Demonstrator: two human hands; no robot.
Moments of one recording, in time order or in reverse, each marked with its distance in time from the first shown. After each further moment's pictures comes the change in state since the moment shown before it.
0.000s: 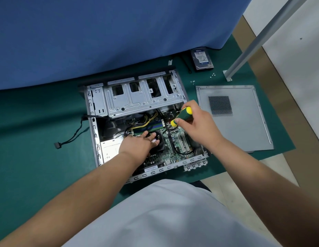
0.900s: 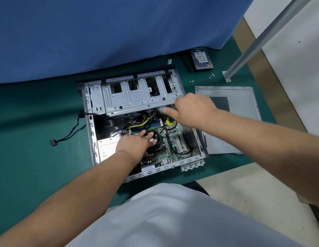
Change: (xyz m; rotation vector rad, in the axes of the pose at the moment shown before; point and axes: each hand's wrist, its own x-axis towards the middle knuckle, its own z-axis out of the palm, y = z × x) left_hand 0.000 0.001 -0.003 -0.007 -0.019 -0.044; right_hand 0.051 -0.057 -0.023 -0.870 -0.327 -0.094
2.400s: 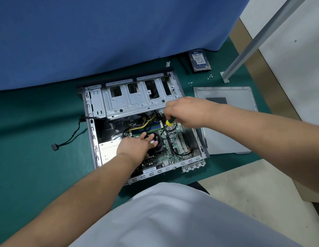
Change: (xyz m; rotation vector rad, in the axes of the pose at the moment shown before) left_hand 0.003 -0.002 0.005 0.015 0.012 0.023; right_hand 0.000 0.008 -0.017 -0.022 -0.150 -0.464
